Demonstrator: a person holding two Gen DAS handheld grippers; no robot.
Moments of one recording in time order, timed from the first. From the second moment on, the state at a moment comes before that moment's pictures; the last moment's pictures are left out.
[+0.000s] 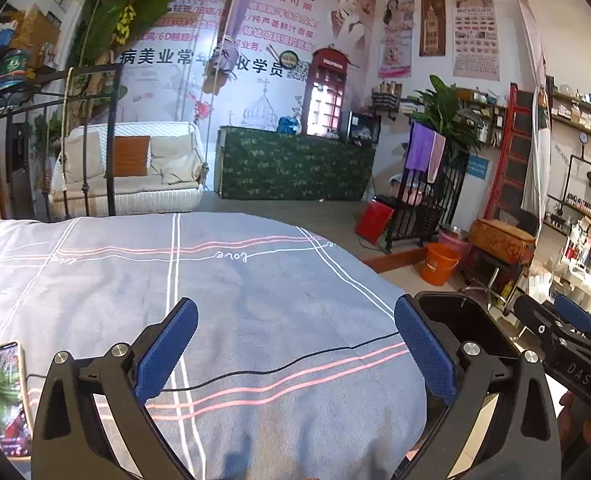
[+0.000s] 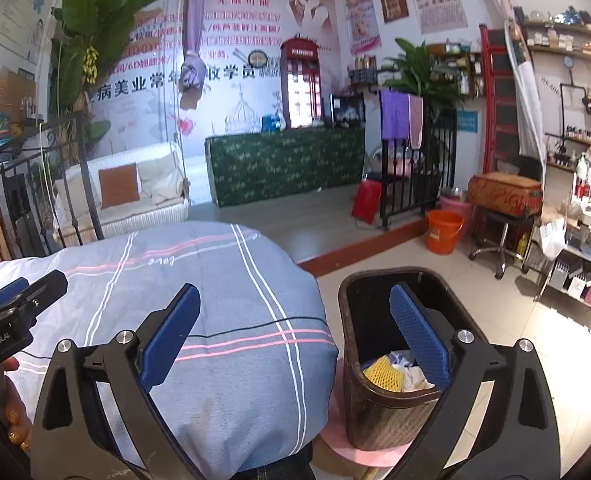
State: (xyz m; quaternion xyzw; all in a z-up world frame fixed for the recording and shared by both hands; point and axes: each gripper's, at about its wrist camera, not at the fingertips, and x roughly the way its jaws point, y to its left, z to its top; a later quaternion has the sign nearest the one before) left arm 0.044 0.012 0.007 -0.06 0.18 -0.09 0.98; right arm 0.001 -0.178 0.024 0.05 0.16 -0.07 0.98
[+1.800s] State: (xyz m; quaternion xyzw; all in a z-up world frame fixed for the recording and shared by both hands) left arm 0.001 0.005 0.015 -0.06 0.15 -0.05 0.99; right arm -0.035 -0.146 0.029 0.05 0.12 -0.05 0.99
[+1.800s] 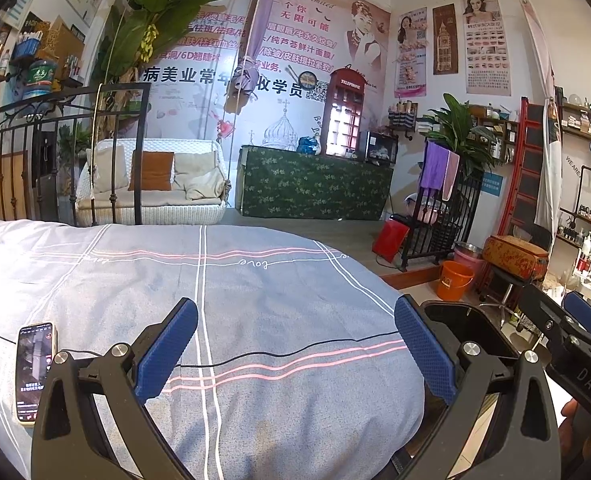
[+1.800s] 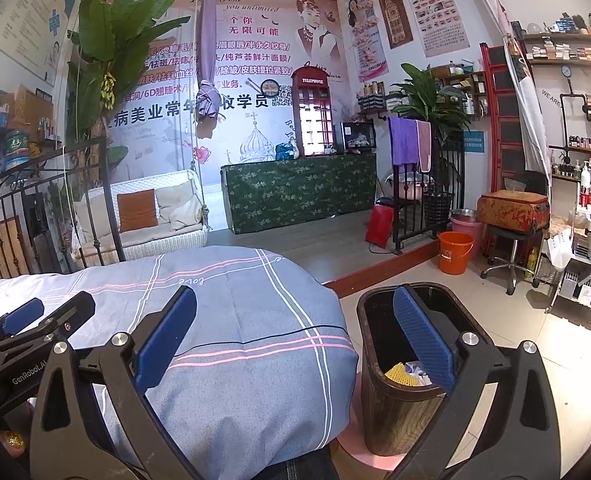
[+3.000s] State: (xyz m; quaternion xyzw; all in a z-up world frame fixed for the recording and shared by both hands) left arm 0.008 0.011 0.008 -0.06 0.16 -0.05 0.98; right arm -0.031 -0.142 0.024 0.06 0.13 -0.05 0.99
